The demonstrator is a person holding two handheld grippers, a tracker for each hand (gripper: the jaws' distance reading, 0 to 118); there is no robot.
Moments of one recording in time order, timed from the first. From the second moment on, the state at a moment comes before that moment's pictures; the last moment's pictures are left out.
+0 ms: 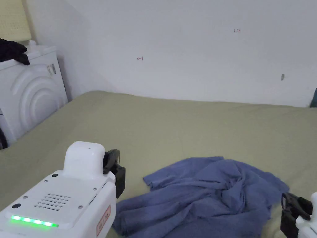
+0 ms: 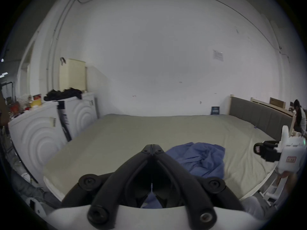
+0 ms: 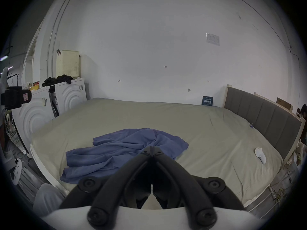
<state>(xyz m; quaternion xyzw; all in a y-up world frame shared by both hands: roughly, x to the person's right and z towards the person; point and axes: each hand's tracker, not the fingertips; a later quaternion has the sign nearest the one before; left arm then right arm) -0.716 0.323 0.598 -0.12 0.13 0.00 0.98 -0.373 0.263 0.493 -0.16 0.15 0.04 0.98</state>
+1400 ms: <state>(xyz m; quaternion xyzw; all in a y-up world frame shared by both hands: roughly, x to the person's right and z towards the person) -0.819 0.110 0.400 -0.53 0.13 0.04 0.84 -0.403 0.194 0.439 -0.27 0.17 0.05 0.95</state>
